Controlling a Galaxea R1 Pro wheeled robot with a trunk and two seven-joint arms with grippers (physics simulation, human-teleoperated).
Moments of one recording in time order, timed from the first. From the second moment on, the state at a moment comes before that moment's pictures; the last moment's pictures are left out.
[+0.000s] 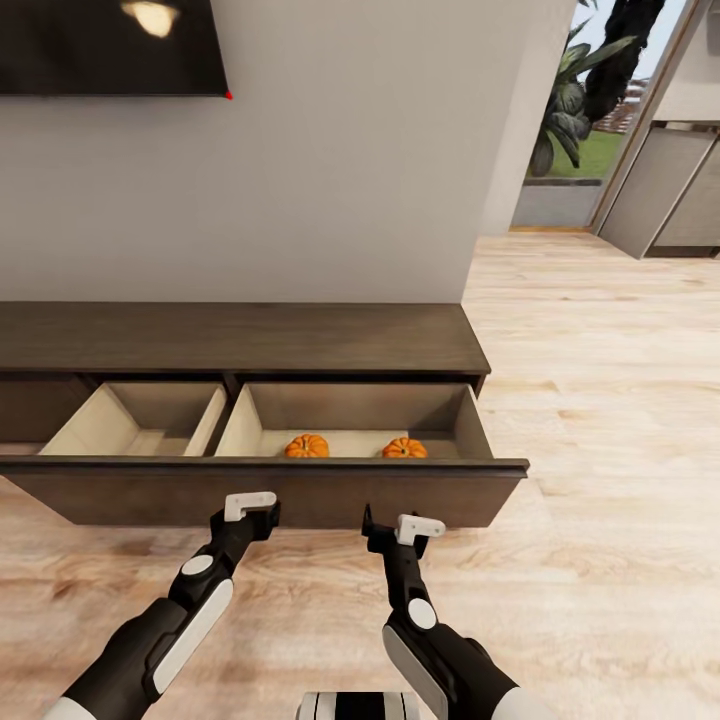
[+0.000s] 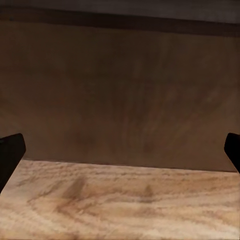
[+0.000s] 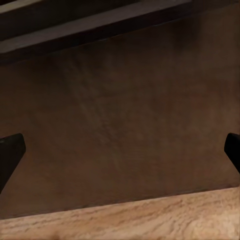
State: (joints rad) left arm -0.44 0.19 -0.45 -1.17 0.50 0.20 0.35; right arm -0.52 0.12 0.70 -0.76 -0.51 -0.39 -0.47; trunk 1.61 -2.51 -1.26
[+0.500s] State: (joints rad) left arm -0.44 0.19 -0.45 -1.17 0.50 0.20 0.35; right arm -0.52 0.06 0.55 -0.76 -0.51 -0.39 -0.22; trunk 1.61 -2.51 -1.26
